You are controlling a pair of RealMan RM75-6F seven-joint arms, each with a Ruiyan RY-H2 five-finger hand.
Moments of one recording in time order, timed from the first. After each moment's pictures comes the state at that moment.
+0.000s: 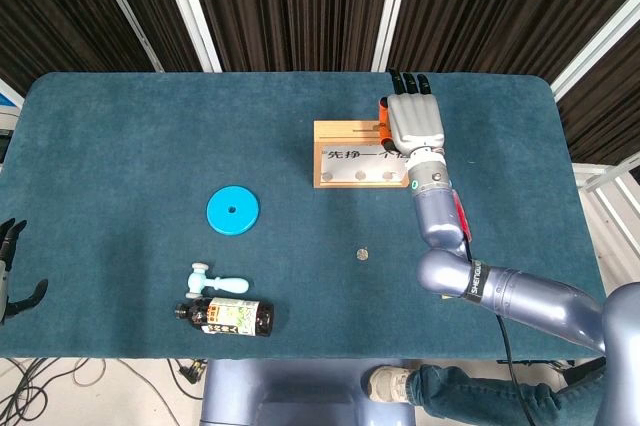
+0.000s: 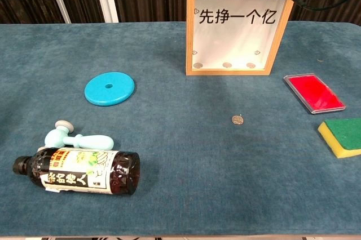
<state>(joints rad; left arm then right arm) -0.09 -1.06 -0.08 -1.76 1.24 1.39 0.14 1.17 -1.38 0.40 -1.45 -0.33 1.04 -0.73</state>
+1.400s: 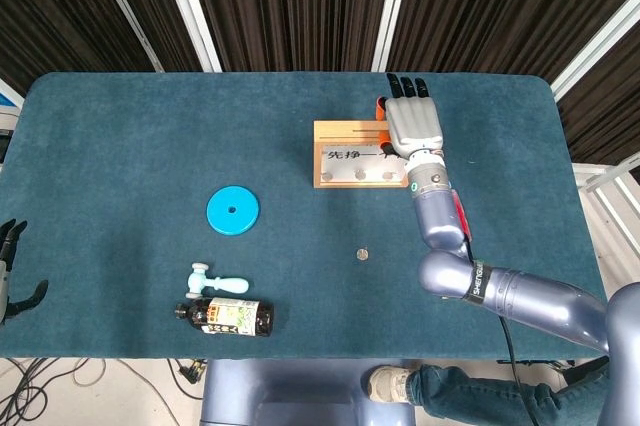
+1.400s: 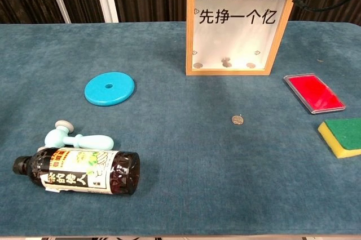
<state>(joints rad) -0.09 -1.05 -0.08 -1.77 1.23 1.39 0.15 1.18 -1.35 0.38 -1.47 -0.31 1.02 -0.75</state>
